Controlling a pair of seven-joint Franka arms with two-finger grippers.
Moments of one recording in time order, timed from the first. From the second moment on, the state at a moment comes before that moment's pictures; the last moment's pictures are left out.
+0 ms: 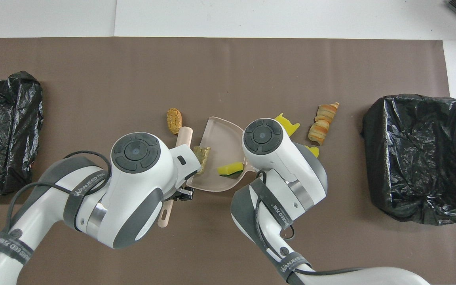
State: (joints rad) left arm -0.40 0.03 -0.17 -2.04 -0.04 1.88 -0.27; right arm 0.60 0.27 -0.07 -1.87 -0.12 1.88 -0.61
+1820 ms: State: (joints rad) left arm -0.42 0.19 -0.20 -1.96 -0.07 1.93 -0.02; right arm 0.59 0.27 -0.07 -1.91 -0.12 1.92 -0.51
